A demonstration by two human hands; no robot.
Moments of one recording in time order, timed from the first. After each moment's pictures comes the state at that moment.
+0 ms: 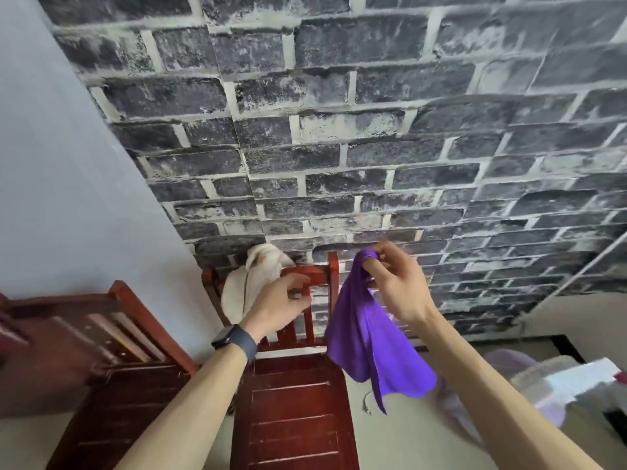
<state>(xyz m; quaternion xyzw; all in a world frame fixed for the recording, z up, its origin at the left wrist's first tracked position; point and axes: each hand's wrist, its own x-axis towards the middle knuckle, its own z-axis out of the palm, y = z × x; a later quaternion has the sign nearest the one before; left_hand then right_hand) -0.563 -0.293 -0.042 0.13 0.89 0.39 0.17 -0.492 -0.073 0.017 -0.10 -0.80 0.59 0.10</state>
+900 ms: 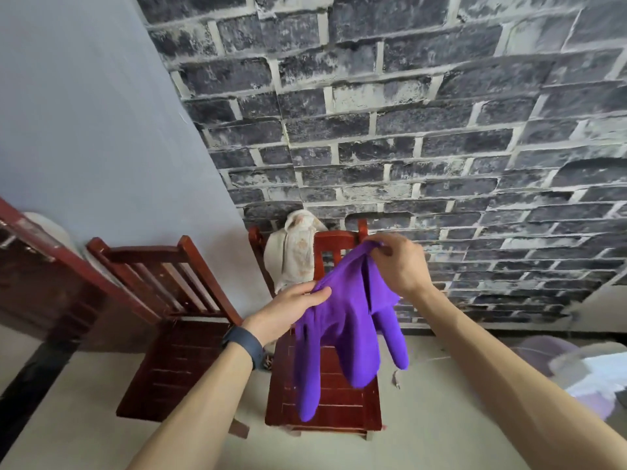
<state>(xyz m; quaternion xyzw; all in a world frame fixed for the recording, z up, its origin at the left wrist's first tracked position) -0.433 -0.323 -0.024 -0.01 0.73 0.62 0.30 -0.451 -0.092 -0.011 -0.04 -0.90 0.42 0.11</state>
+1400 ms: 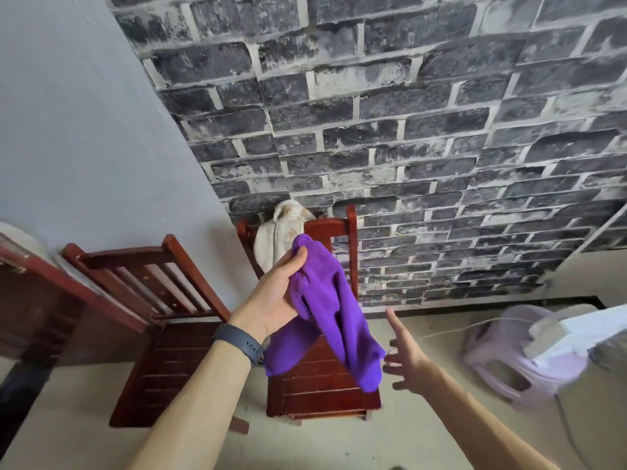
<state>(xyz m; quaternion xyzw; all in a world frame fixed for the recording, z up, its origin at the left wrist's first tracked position) -0.423 -0.324 0.006 -0.10 0.49 0.82 0.28 -0.329 -0.112 -0.137 -0.41 -0.54 0.67 -0.29</state>
